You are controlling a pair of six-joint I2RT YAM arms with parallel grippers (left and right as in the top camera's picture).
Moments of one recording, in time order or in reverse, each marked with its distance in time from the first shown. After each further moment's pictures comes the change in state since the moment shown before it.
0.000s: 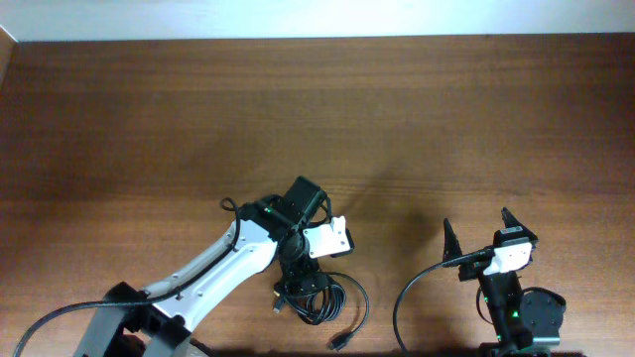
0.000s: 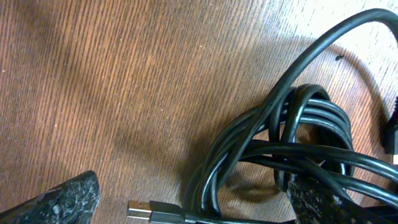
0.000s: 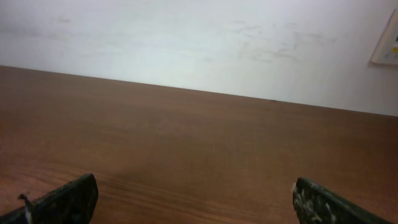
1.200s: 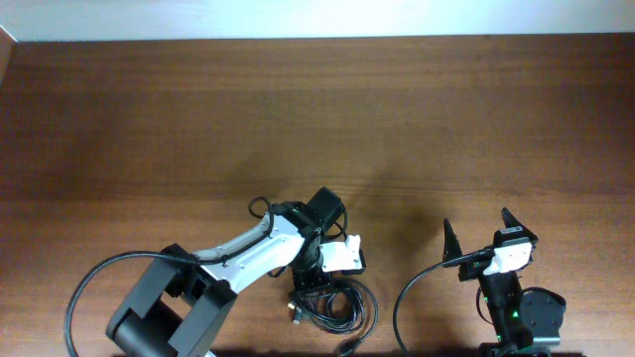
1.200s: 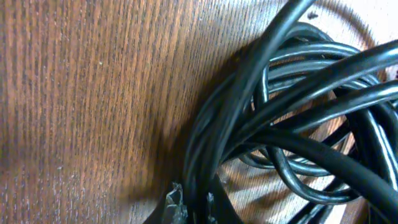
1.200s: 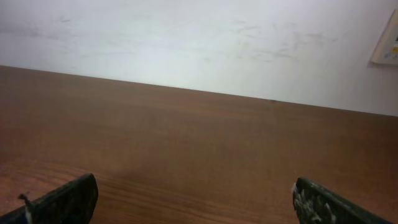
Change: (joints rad) left arm -0.079 0.186 0.012 0.014 0.075 0.041; right arm 0.000 0.000 0.000 0.000 0.000 0.000
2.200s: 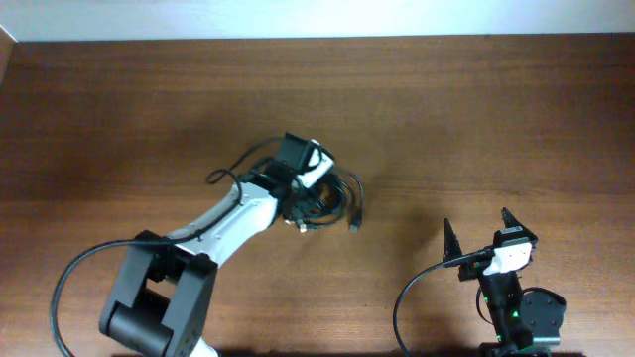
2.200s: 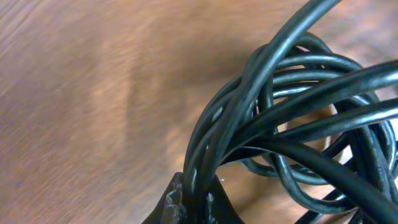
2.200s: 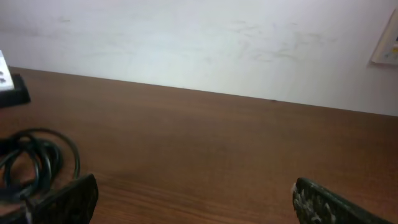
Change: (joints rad) left arm 0.241 0.029 0.126 0.374 -0.379 -0.436; right arm 0.000 0.000 0.000 0.000 0.000 0.000
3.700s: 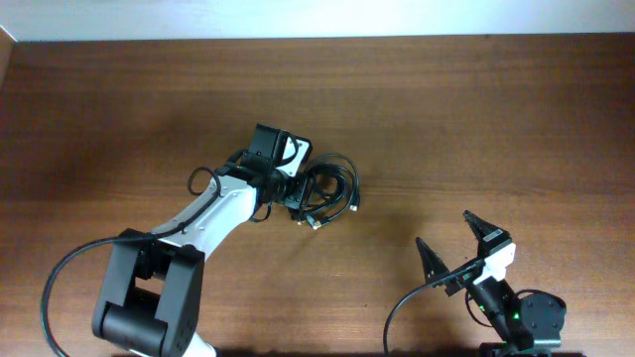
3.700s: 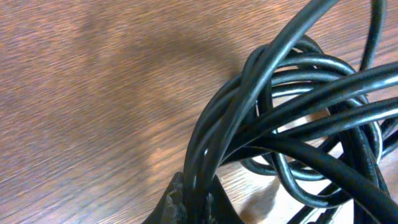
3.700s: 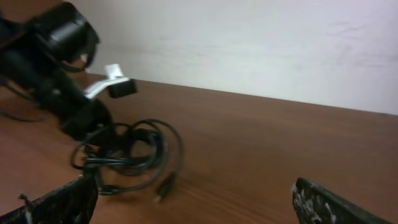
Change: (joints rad) left arm 0.114 0.001 0.000 -0.006 0.285 -0.269; right arm 0.000 0.000 0.000 0.035 -0.360 0.153
